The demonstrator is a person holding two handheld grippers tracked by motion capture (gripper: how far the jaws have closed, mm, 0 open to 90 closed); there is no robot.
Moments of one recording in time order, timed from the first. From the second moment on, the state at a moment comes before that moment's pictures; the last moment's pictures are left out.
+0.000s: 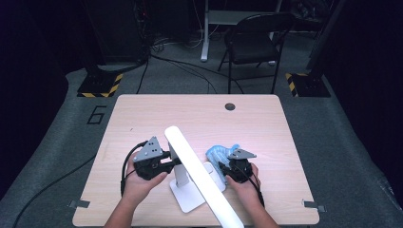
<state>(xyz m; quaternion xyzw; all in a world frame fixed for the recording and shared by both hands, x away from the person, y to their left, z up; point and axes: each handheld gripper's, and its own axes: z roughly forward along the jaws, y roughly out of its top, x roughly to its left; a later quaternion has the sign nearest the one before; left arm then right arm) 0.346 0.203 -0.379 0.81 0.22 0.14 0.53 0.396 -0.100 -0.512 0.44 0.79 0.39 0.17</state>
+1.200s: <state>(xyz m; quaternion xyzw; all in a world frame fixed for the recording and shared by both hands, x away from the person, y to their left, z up) 0.342 0.198 -0.379 0.81 0.23 0.18 0.51 0.339 -0.132 -0.511 0.41 0.81 0.41 0.11</state>
